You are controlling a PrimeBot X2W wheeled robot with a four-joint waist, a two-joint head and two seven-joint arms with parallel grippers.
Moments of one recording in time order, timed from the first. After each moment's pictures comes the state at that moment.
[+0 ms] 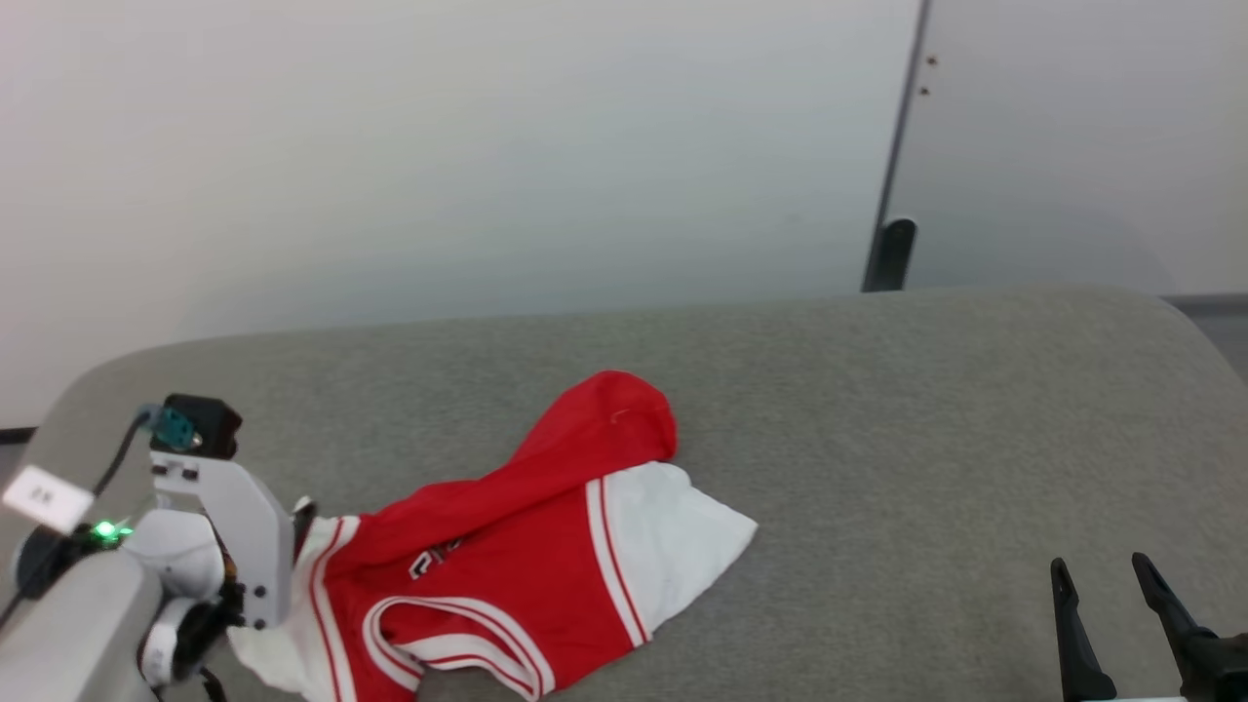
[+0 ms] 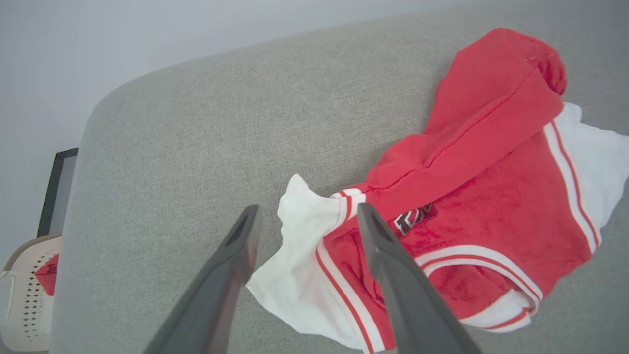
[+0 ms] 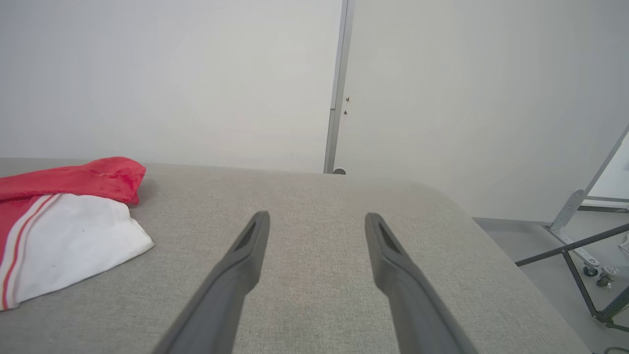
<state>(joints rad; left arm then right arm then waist) -0.46 0.69 -0.54 0.40 -0.76 0.05 0.49 0.12 -0.10 -0.11 0.07 0.03 0.13 -0.16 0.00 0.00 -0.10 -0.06</state>
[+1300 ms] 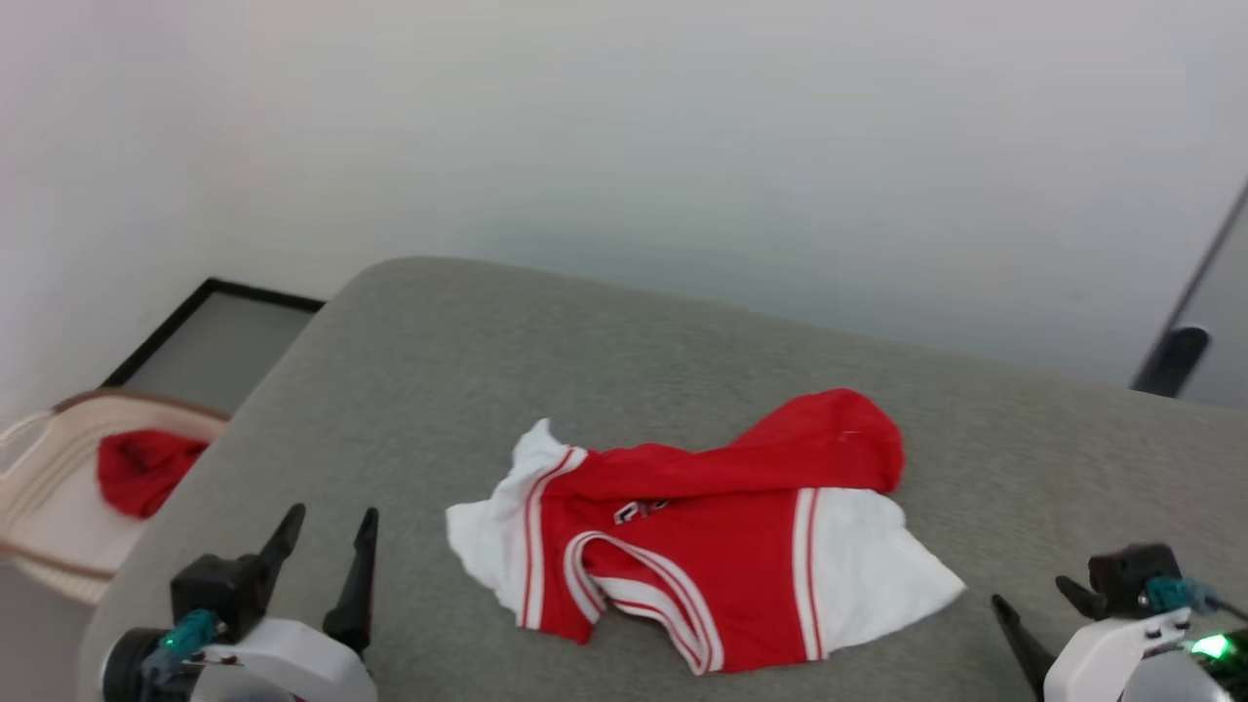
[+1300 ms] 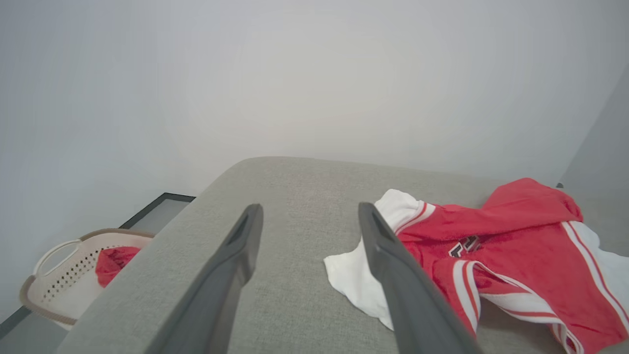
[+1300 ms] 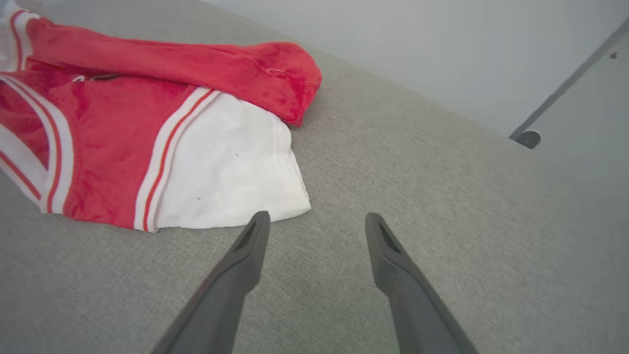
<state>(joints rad) -0.14 0.53 -0.43 0.25 -0.63 0.14 -0.26 -0.06 -0.35 0.18 0.25 0.30 0.13 0.24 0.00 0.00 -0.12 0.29</state>
